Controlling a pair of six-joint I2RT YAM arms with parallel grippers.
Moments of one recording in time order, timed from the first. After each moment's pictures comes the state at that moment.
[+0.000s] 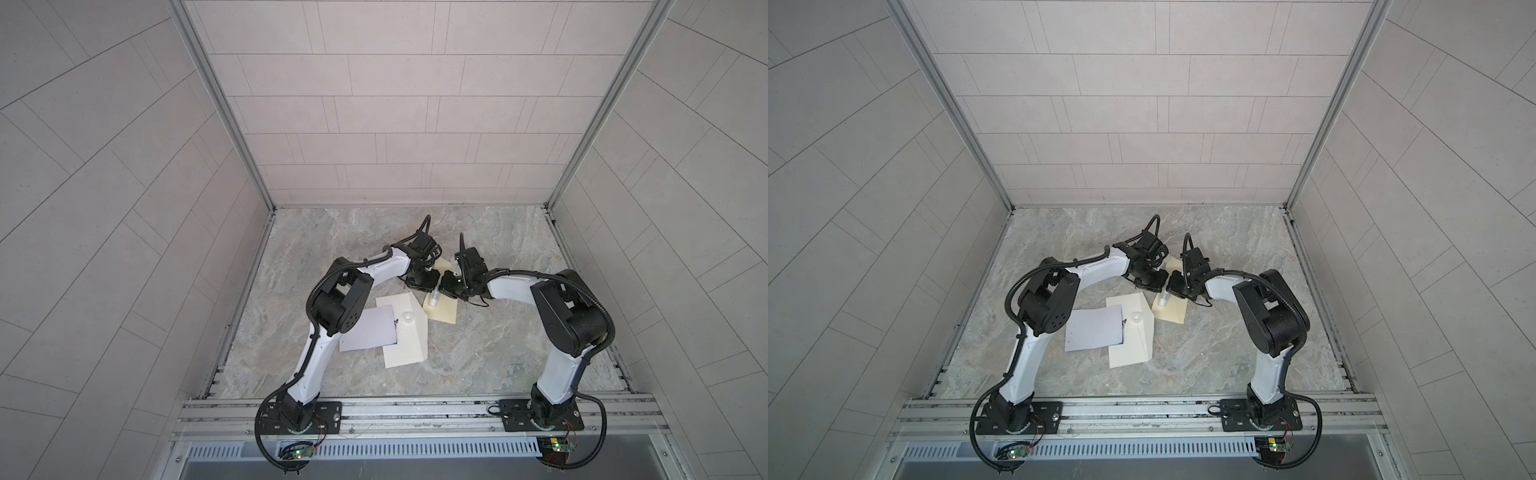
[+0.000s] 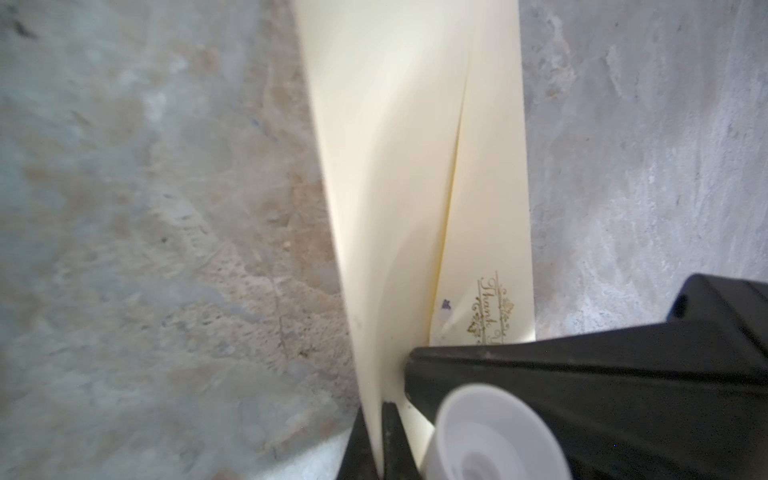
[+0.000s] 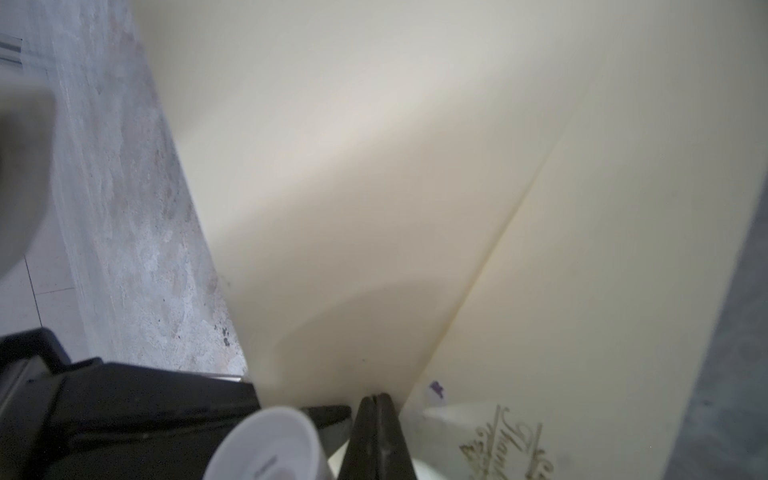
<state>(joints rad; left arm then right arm) -0.67 2.25 1.69 -0.64 0.34 -0.32 0.37 1.81 0.92 -0.08 -0.32 0.76</state>
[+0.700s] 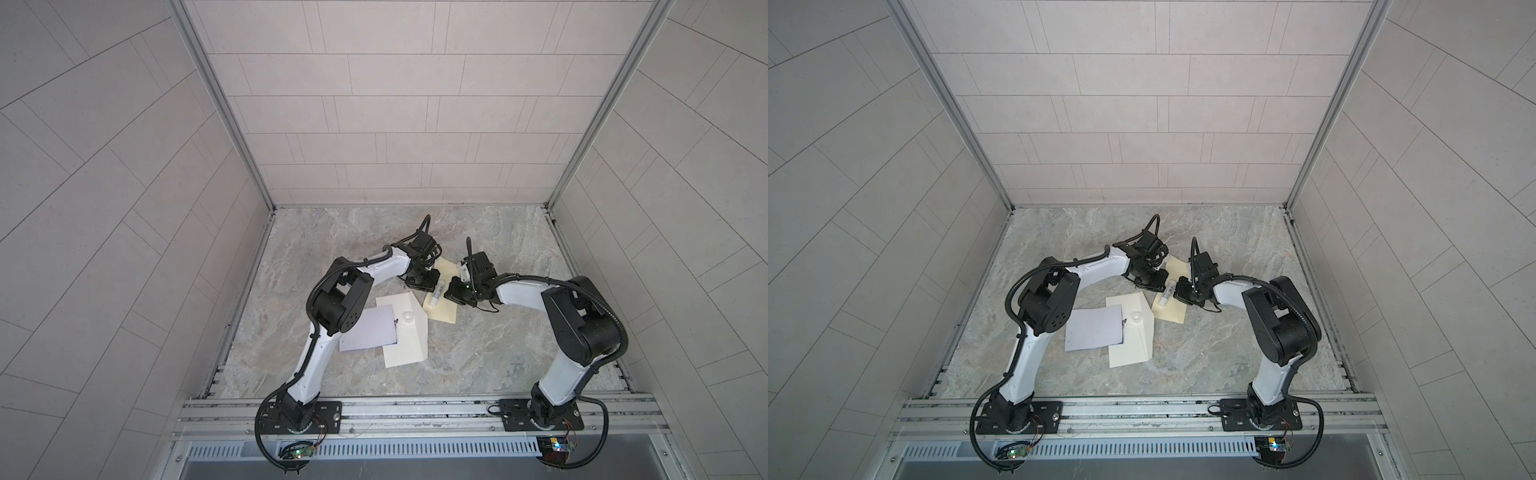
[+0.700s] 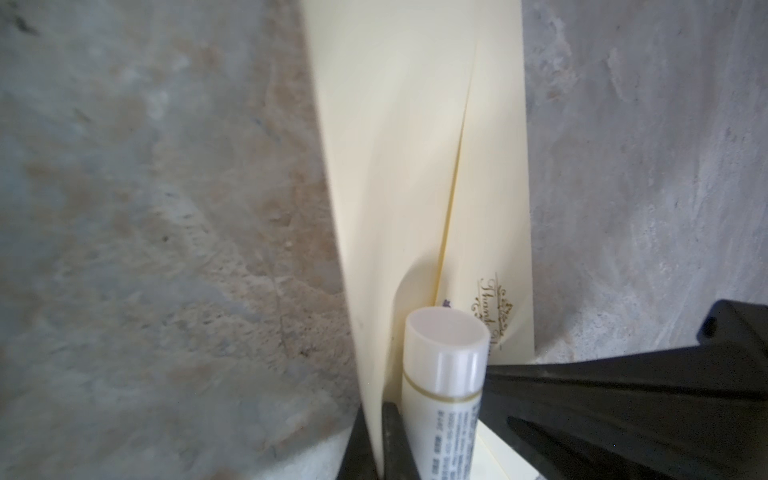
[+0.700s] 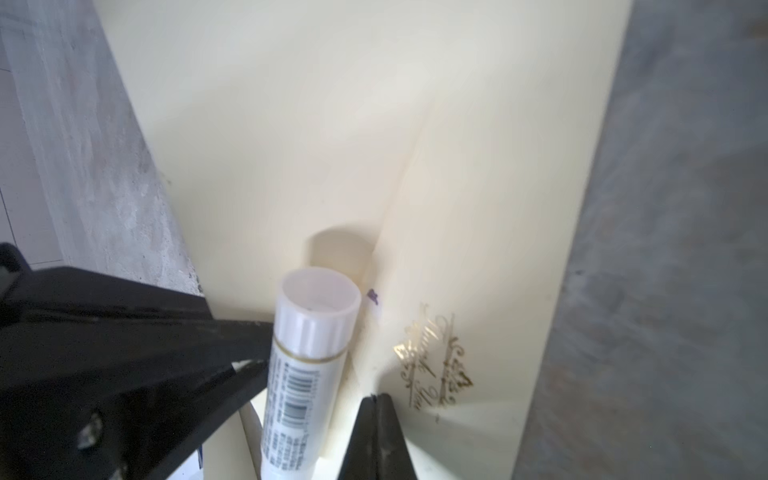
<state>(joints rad) -0.66 2.26 1.70 -0.64 0.34 -0.32 0.34 1.76 0.88 -0.11 -0.37 0.71</state>
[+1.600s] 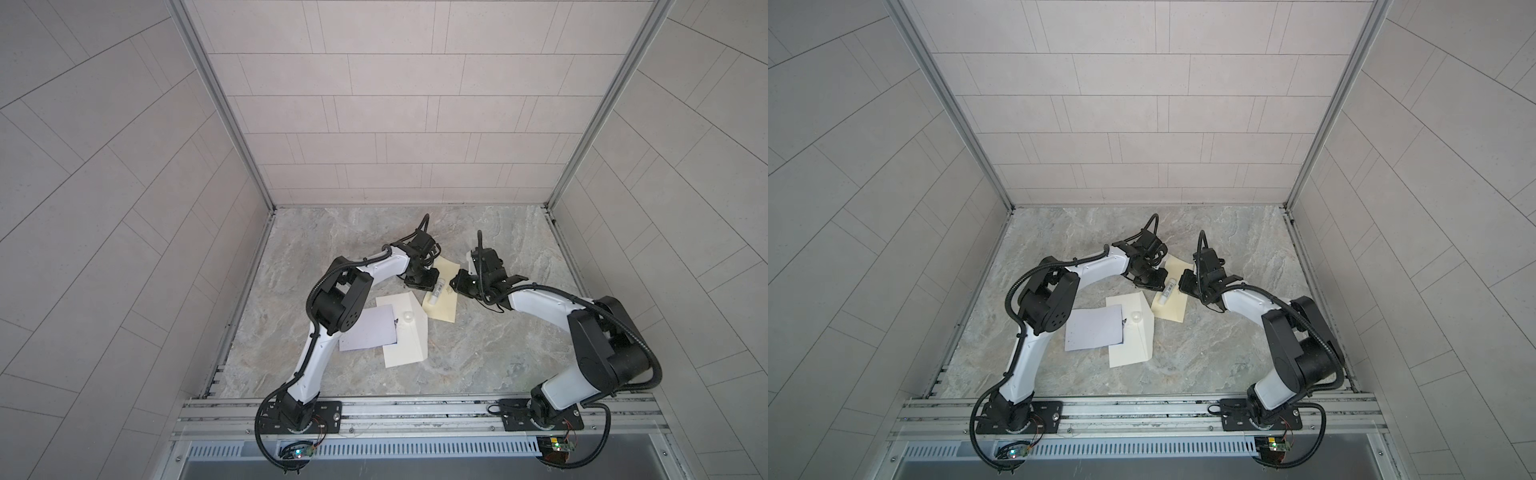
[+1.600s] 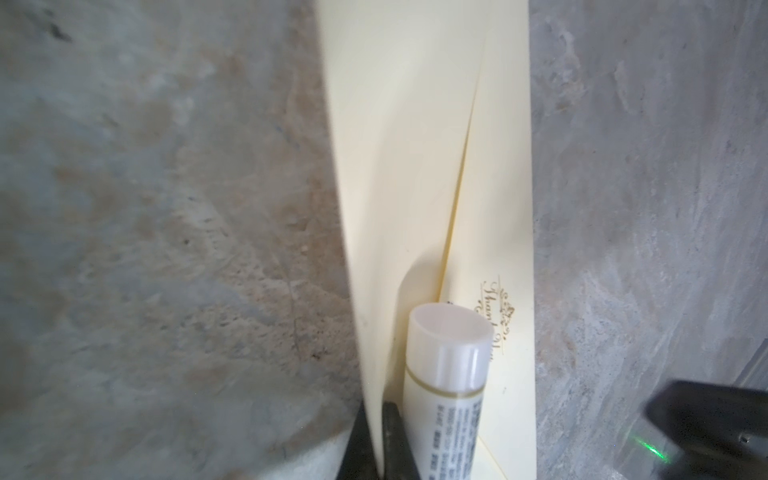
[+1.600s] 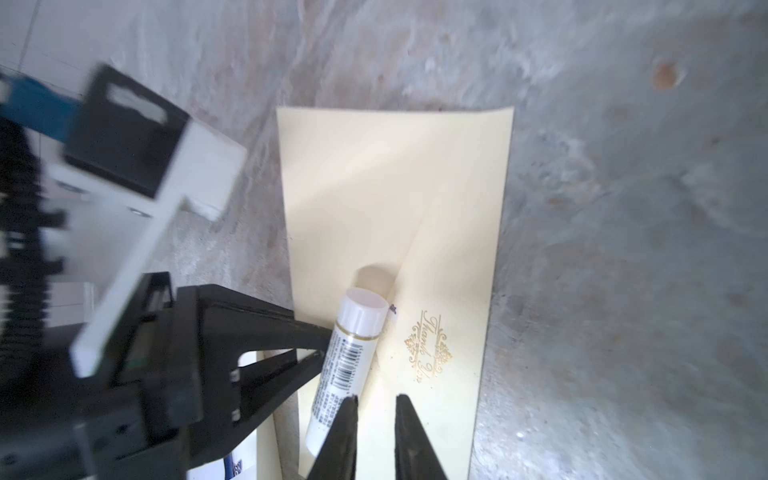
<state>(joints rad) -0.65 2.26 1.70 -0.64 0.34 -0.34 0.35 1.51 0.81 -0.13 -0.17 0.71</state>
